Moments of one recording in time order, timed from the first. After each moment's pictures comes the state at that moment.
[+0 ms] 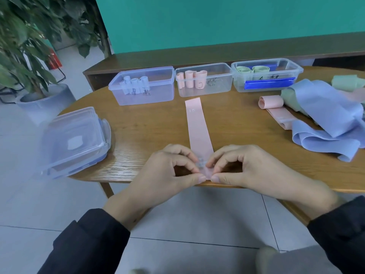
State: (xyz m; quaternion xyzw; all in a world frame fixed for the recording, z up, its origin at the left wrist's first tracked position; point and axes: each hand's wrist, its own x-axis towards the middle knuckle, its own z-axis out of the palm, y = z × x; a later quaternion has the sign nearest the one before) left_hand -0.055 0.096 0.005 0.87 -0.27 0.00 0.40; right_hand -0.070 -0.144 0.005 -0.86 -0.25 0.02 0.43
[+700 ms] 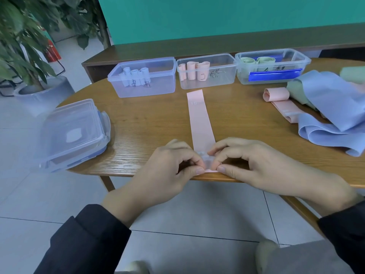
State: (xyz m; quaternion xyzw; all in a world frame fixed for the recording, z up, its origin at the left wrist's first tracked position) left_hand -0.056 0.096 -0.003 0.88 -0.34 0.07 0.32; right_hand -0.071 -0.151 0.004 -0.89 -0.32 0.00 0.33
